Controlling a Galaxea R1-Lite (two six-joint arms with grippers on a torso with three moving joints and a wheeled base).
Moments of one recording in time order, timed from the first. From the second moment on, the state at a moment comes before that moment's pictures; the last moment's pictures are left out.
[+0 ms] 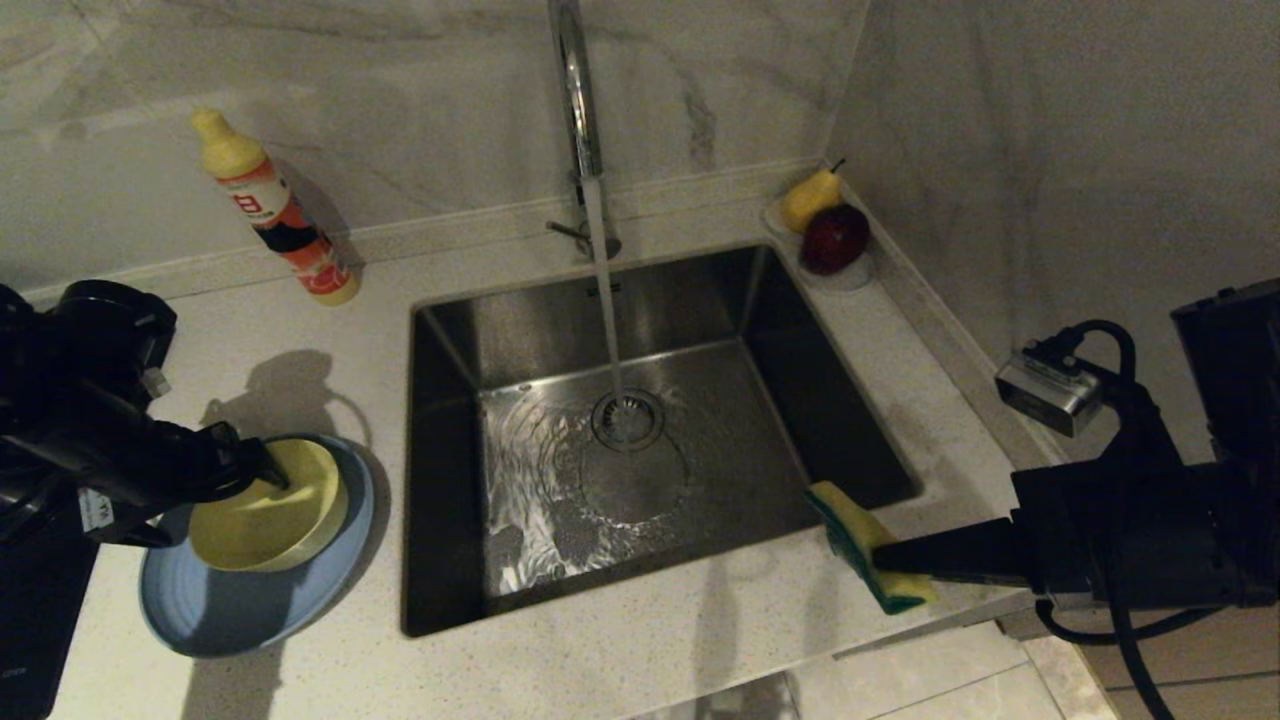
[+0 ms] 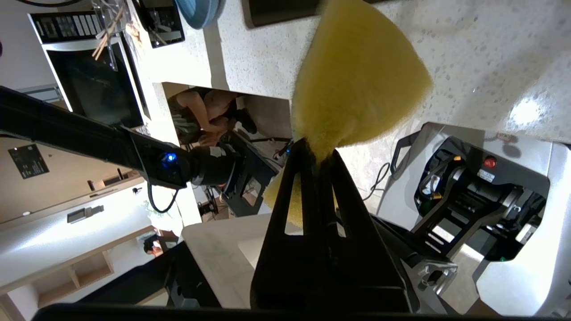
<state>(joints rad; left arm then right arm) 0.27 1.83 -1.36 0.60 0.03 -0.39 0.50 1.37 -0.94 0.13 0.56 0.60</state>
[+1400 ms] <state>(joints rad) 0.18 1.83 -1.34 0.61 -0.02 -0.48 0.50 1.36 -0.92 0.13 0.56 0.60</state>
